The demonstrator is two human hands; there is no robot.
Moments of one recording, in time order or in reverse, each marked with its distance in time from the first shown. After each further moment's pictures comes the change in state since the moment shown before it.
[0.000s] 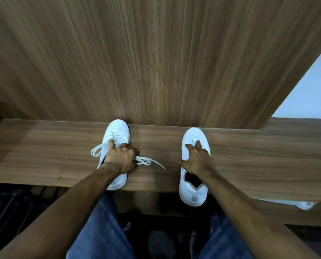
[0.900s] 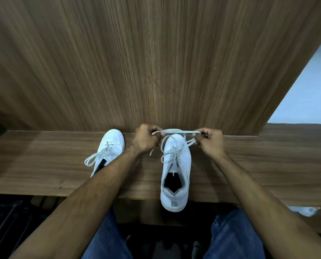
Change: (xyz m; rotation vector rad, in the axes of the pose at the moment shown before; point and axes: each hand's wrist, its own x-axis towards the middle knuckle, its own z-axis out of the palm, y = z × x) left_hand 0.026 0.045 -0.092 -1.280 0.355 -0.011; right_hand 0.026 0.016 -0.066 0.889 0.360 -0.132
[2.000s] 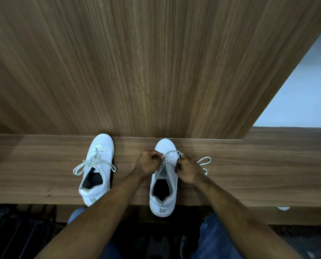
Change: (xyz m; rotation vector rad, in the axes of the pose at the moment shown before) left_hand -0.007 -0.028 0.057 -0.100 -0.141 -0.195; right_hand -0.026 0.023 0.016 -0.728 -0.436 0.126
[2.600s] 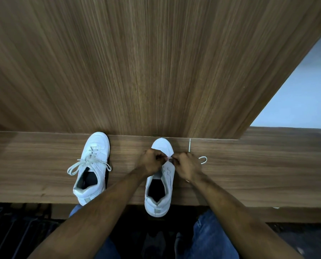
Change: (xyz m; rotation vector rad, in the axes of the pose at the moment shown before) left_hand 0.006 0.013 0.010 0.156 -0.080 0.116; right_hand 0.003 -0.001 -0.017 -0.149 0.174 -0.179
